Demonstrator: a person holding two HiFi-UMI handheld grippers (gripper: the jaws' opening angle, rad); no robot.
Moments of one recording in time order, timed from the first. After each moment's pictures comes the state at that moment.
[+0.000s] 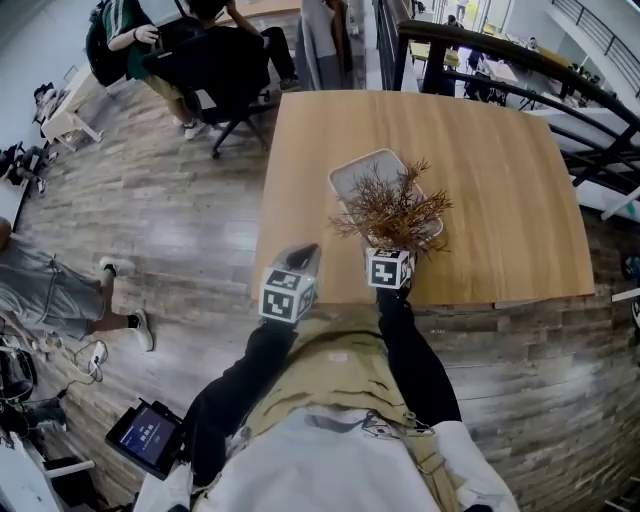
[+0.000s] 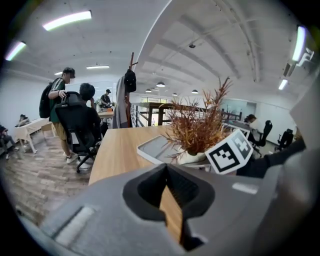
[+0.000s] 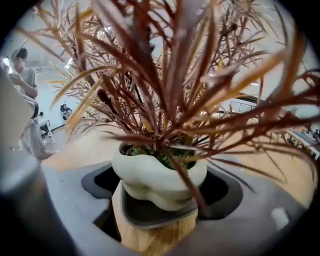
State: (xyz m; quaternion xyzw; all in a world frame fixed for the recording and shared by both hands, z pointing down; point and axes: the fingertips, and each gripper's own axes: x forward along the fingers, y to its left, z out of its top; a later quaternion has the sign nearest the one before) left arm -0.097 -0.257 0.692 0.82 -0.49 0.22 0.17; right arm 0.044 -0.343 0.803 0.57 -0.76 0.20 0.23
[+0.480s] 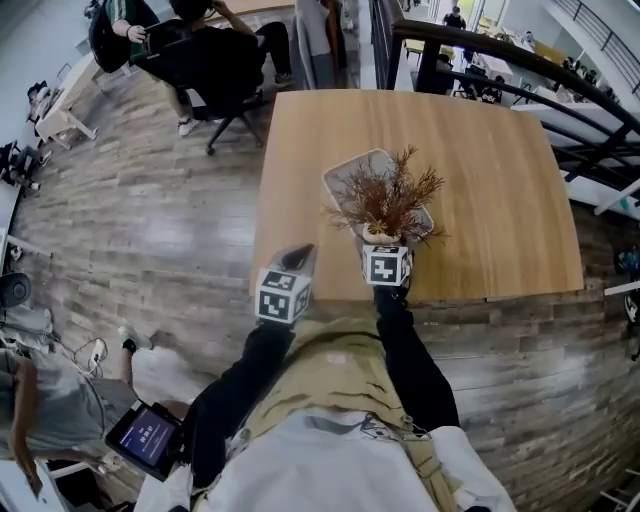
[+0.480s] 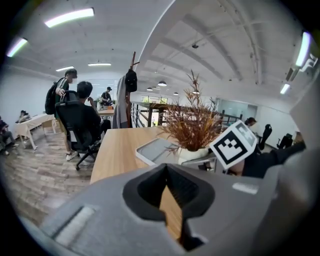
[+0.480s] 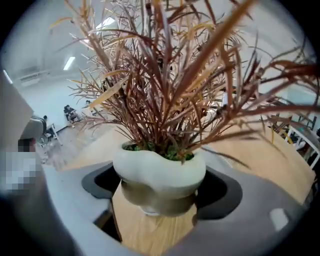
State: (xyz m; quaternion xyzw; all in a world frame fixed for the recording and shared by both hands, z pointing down) left arm -0.093 -0.252 0.657 0.82 -0.50 0.22 0.19; right arm 0.044 -0.327 0.754 0.54 -0.77 0.24 0.25
